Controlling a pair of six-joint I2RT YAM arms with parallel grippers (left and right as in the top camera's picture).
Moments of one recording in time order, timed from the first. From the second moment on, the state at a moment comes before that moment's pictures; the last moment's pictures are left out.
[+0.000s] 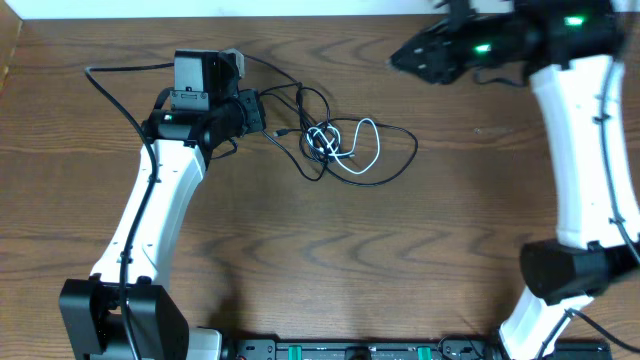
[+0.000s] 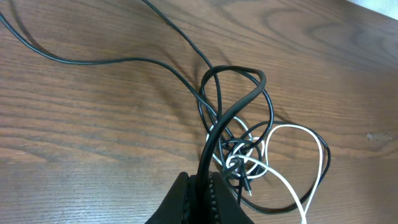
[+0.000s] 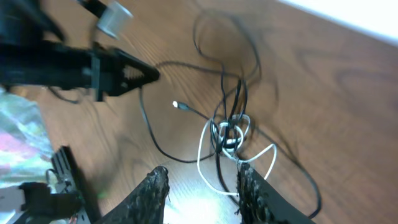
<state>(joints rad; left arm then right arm) -0.09 1.58 1.29 -0.60 0.27 -0.29 0.21 1.94 2.27 -1.30 -0.69 -0.20</state>
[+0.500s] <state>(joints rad) -0.09 1.58 1.29 -0.62 0.28 -0.28 0.41 2.24 2.27 -1.26 -0.54 -0.08</state>
